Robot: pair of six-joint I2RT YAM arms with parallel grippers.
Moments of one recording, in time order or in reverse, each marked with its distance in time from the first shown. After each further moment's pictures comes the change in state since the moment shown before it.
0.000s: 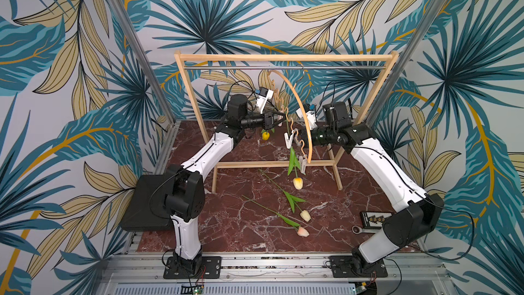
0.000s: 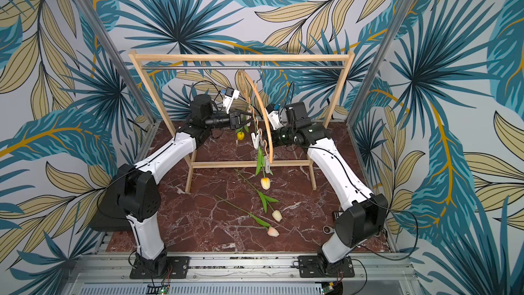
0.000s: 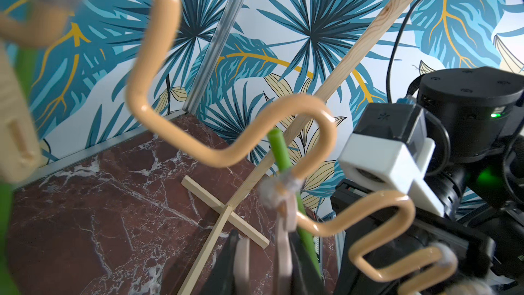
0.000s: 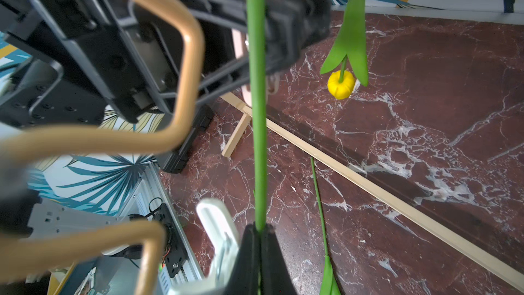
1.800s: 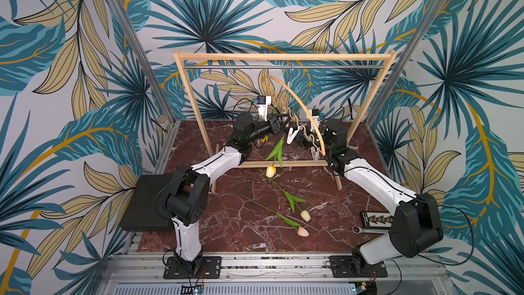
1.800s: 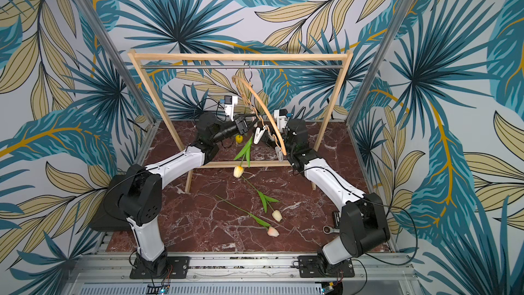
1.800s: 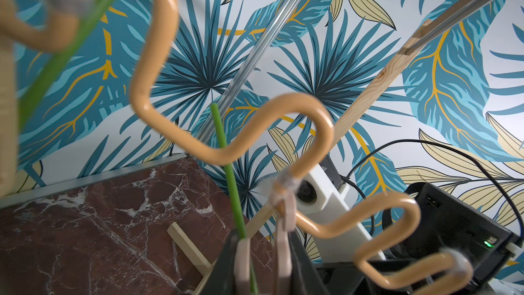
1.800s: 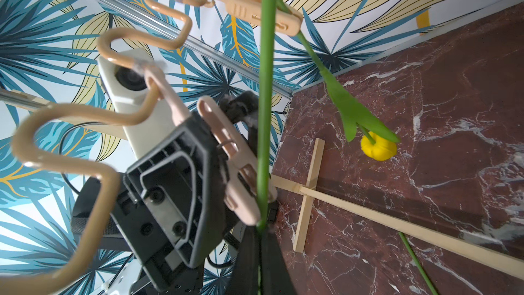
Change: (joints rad) left arm -0.080 -0.026 -0.270 0.518 -0.292 -0.274; right arm 0.017 -0.063 -0.446 0.935 0.041 0.741
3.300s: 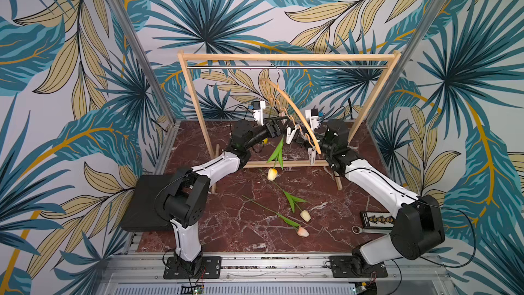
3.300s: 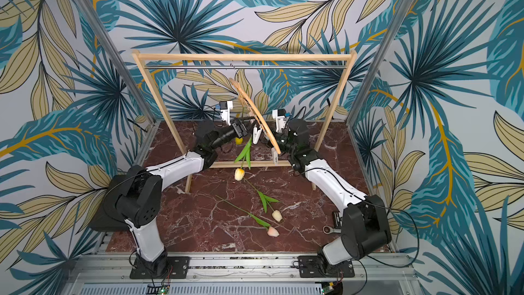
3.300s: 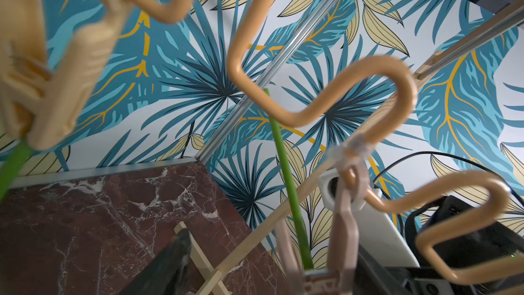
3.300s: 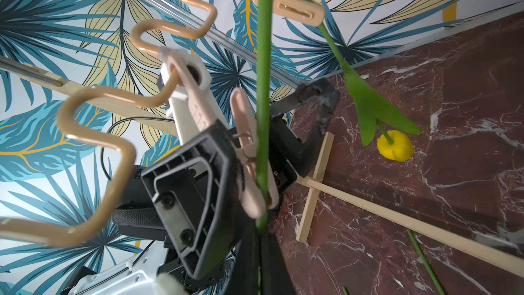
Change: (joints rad) left arm -0.001 -0.042 -0.139 0.094 -0.106 -0.063; right arm 0.000 -0.026 -0.012 -0.006 -0.042 -0.036
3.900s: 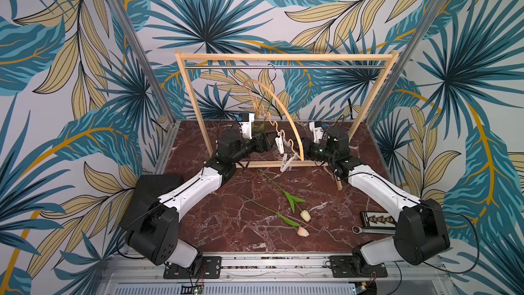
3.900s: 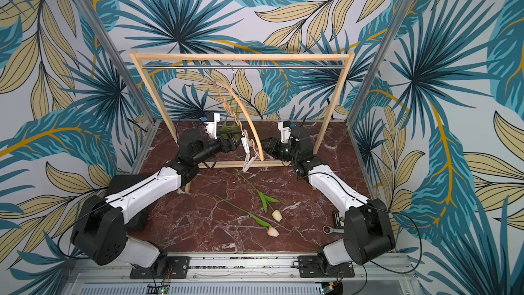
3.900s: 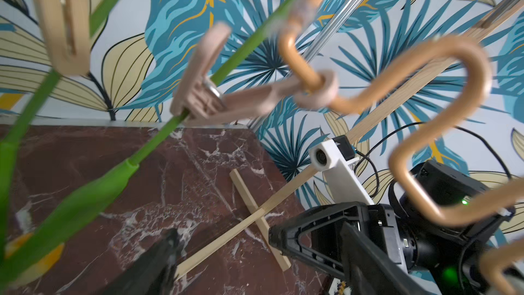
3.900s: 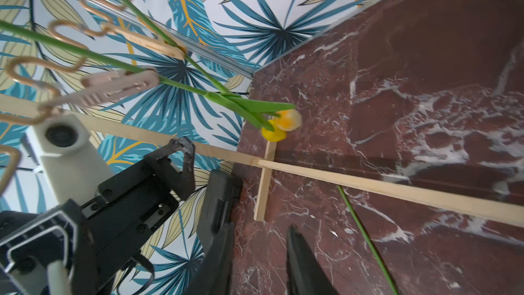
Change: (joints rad) left arm 0.006 -0.380 -0.257 -0.423 -0.144 0.208; right arm -0.039 -0.046 -0.132 -0.166 0.069 -0.098
